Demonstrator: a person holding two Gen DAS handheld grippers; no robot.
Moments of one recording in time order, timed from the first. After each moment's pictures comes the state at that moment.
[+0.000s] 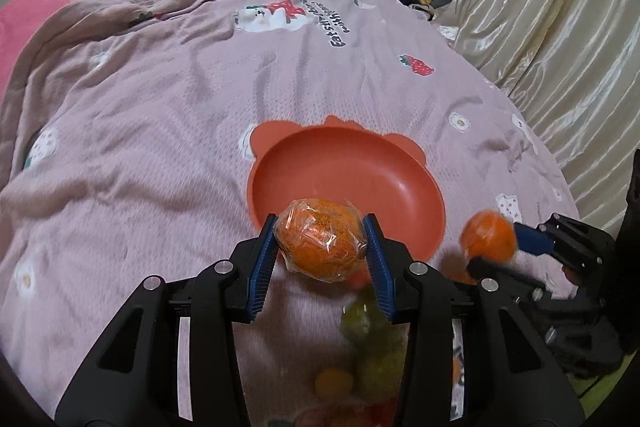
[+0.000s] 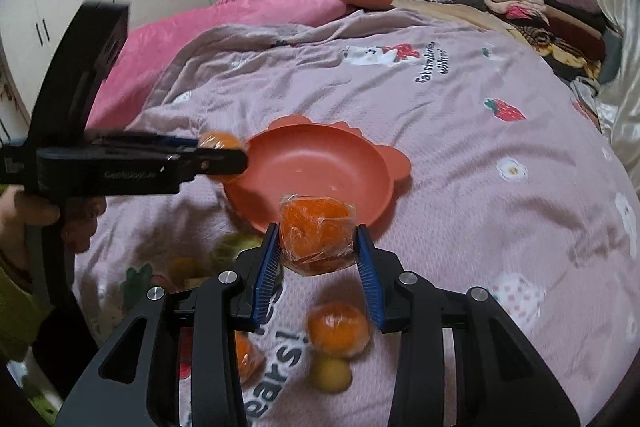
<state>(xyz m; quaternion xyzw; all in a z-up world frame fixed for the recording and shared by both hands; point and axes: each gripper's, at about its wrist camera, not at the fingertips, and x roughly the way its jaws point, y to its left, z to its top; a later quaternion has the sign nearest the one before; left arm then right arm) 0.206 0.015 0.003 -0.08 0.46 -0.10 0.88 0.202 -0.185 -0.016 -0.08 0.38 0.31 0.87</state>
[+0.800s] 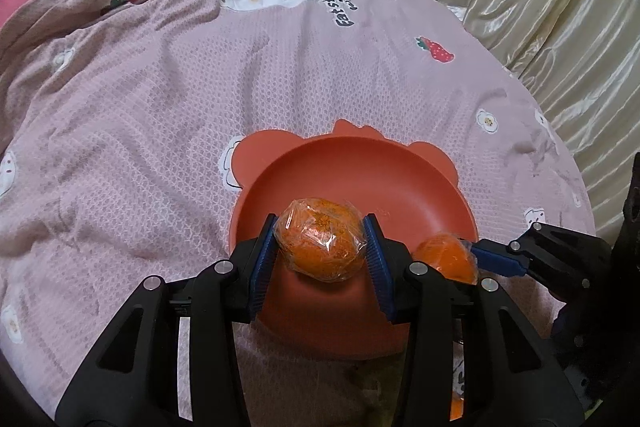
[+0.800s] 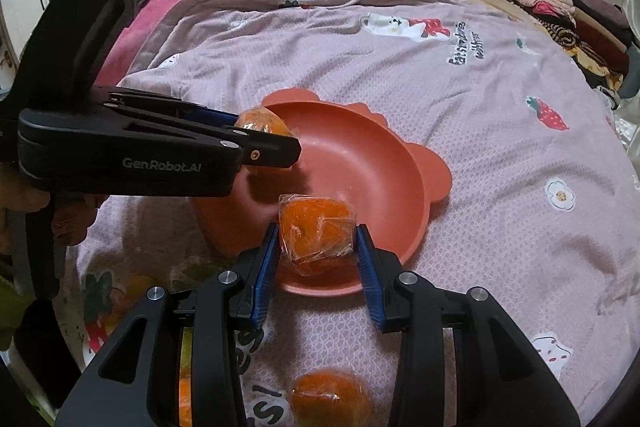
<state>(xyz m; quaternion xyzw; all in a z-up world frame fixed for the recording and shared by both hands) 0.253 0.006 -0.022 -0.08 0.49 -0.11 0.86 0.246 -0.148 -0.048 -0.13 0.42 0.32 0.84</state>
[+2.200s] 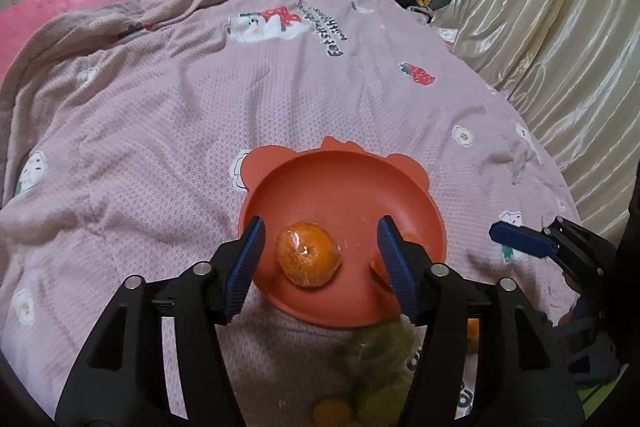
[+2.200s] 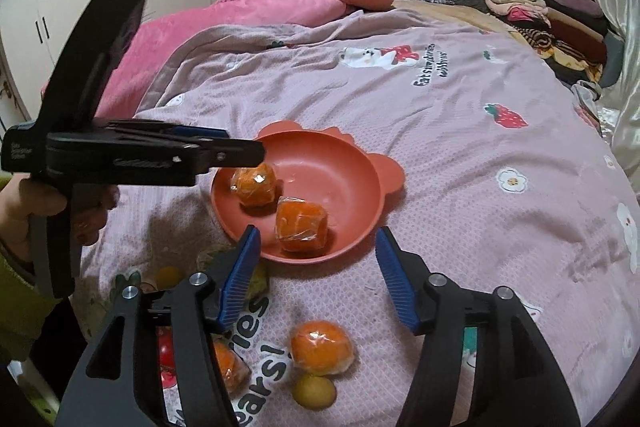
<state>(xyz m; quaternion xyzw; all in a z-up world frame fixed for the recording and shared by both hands) 0.220 0.010 0.008 -0.08 0.45 -0.11 0.88 0.213 -0.190 -0.015 -0.08 0.38 0.31 0.87</state>
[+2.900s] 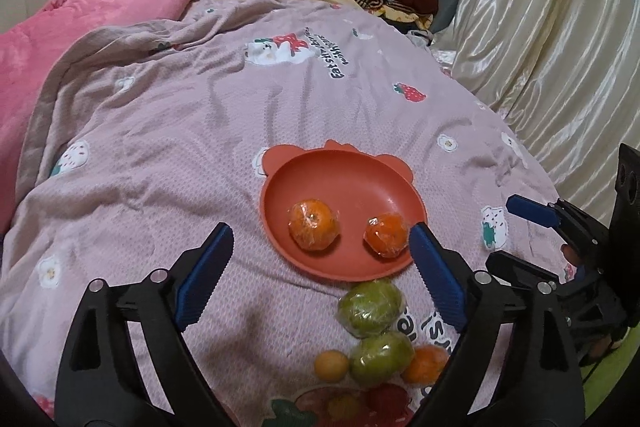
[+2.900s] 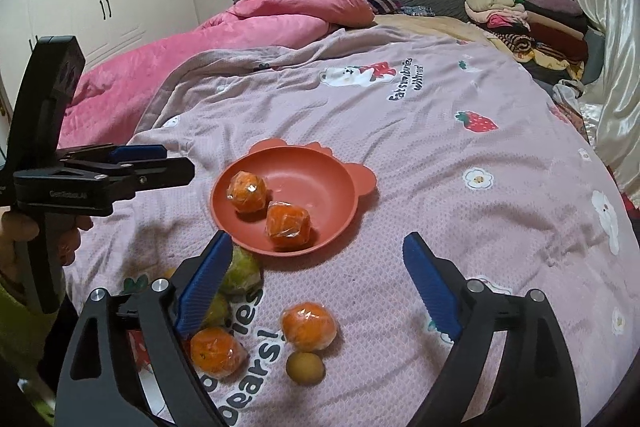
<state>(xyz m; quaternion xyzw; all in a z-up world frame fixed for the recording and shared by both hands) 0.168 0.021 0.030 -0.08 0.41 -0.09 0.91 0.194 -0.214 0.002 -0.06 0.35 0.29 0.89</state>
